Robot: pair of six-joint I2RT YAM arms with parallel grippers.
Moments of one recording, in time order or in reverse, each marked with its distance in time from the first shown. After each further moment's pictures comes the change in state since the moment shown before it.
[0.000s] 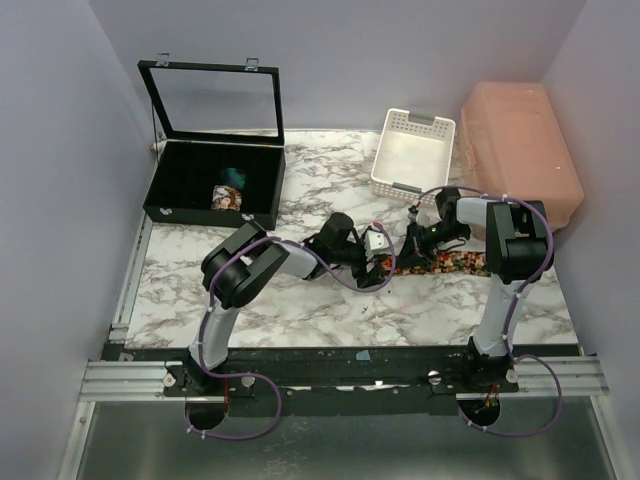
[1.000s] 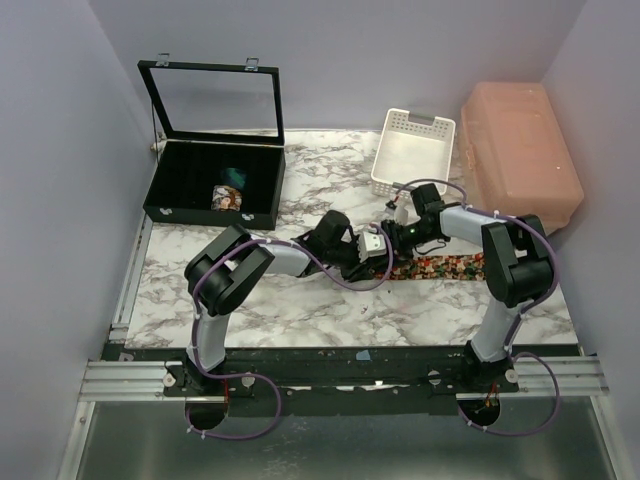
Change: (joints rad) left arm 0.010 -0.103 -0.019 -0.258 -0.058 0.080; right arm 0.197 -0.204 -0.120 0.257 -0.006 0.202
